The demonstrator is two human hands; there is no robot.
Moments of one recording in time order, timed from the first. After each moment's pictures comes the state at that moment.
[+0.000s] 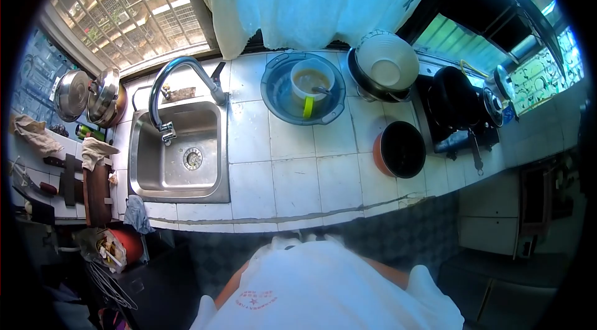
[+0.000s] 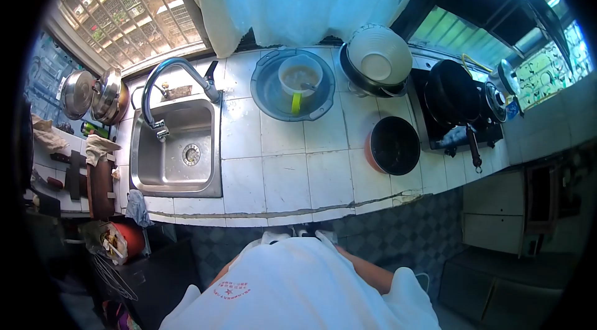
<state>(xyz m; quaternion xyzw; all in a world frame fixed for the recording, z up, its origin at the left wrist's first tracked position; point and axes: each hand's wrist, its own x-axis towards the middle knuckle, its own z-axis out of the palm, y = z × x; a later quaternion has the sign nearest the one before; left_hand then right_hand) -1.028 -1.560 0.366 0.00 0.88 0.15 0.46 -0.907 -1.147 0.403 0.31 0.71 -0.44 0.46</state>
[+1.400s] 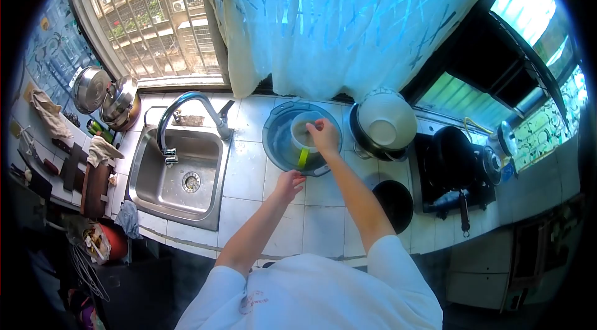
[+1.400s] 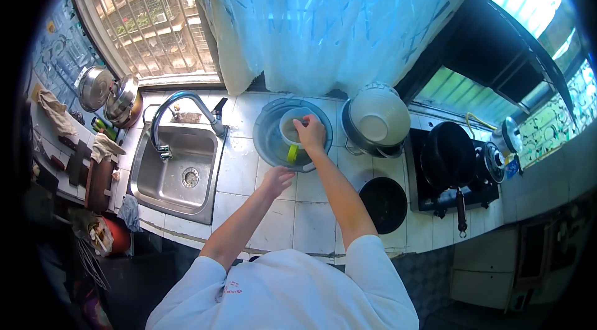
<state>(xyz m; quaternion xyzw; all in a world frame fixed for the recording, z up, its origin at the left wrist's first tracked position) -1.296 -1.269 0.432 -0.23 0.42 0.81 0.34 -1.362 -1.122 0.501 0.15 0.86 -0.44 -0.20</state>
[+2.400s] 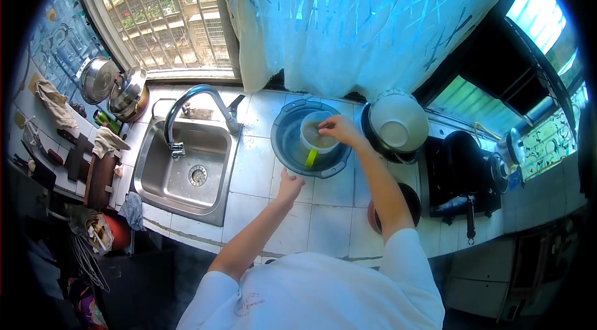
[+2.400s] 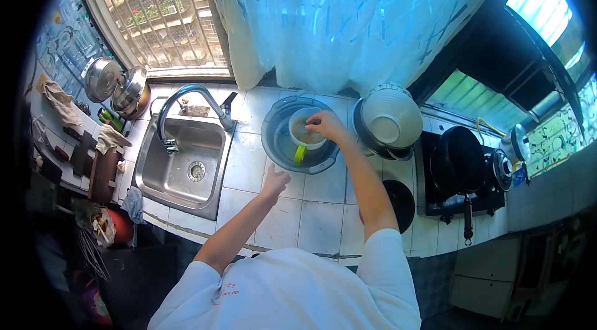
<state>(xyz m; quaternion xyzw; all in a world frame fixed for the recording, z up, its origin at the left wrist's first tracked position) -1.276 -1.290 0.468 -0.16 0.63 0.70 0.29 -1.379 -1.080 0.533 -0.11 0.94 -0.32 0.06</state>
